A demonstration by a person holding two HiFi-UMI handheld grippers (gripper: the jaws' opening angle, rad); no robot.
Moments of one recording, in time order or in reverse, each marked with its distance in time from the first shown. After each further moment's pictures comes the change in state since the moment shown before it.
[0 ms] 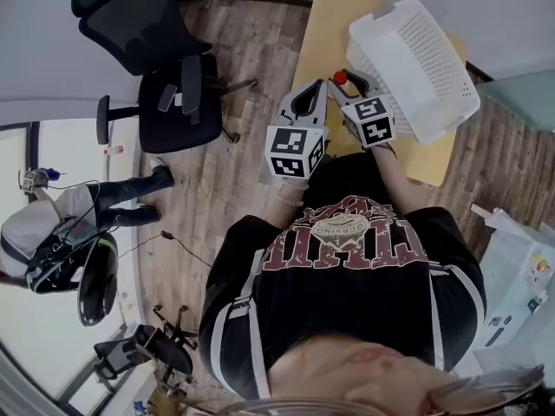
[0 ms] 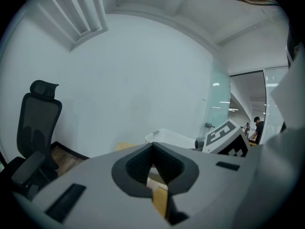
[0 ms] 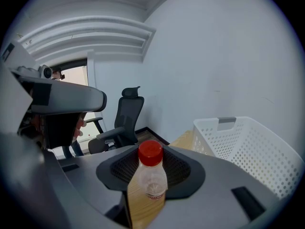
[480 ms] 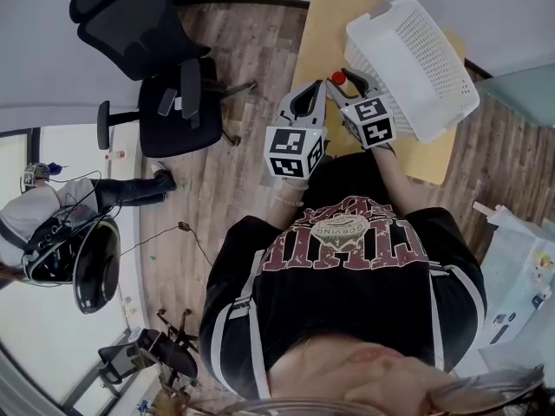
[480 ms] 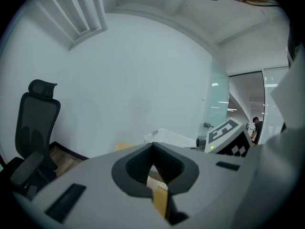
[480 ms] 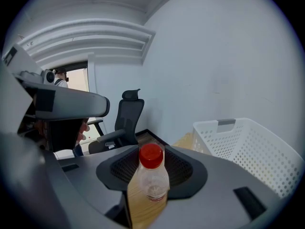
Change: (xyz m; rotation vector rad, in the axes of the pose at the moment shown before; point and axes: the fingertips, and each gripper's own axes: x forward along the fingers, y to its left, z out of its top) left arm 0.001 0.000 0.000 0.003 0.002 -0.017; right arm -0.002 0.001 0.005 -0.001 -0.031 -0.002
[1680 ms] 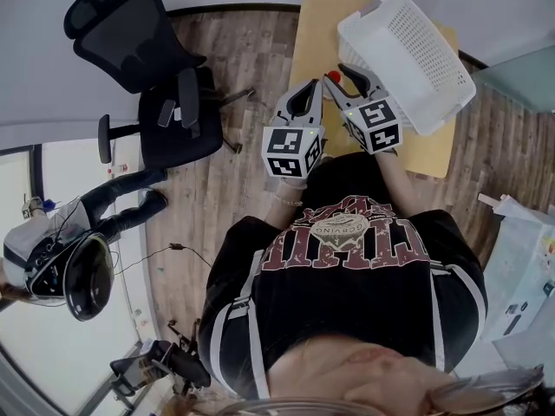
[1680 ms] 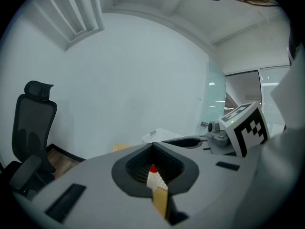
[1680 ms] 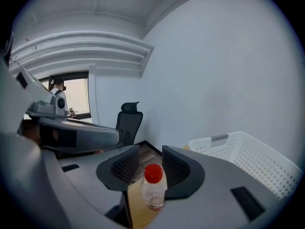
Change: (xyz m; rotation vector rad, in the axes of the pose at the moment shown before) left arm 0.003 0.000 -0.001 0.023 0.004 -0.031; right arm -0.028 0.001 0.037 0.011 -0.132 -0.029
